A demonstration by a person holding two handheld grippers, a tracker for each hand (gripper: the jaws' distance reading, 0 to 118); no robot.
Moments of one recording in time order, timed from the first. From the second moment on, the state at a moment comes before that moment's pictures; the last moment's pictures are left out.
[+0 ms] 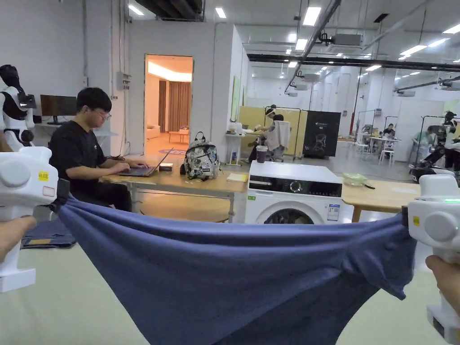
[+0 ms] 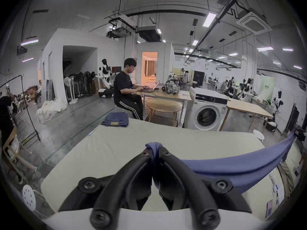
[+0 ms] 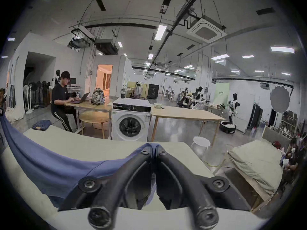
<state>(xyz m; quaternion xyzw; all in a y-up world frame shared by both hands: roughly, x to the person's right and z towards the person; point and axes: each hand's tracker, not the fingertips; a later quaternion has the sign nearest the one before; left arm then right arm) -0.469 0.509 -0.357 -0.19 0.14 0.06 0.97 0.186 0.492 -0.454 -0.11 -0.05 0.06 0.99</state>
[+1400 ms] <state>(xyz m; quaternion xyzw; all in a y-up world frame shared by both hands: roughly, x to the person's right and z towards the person) -0.437 0.328 -0.289 -0.26 0.10 0.10 0.95 0.190 0.341 -0.369 -0.19 -0.05 0.10 0.98</state>
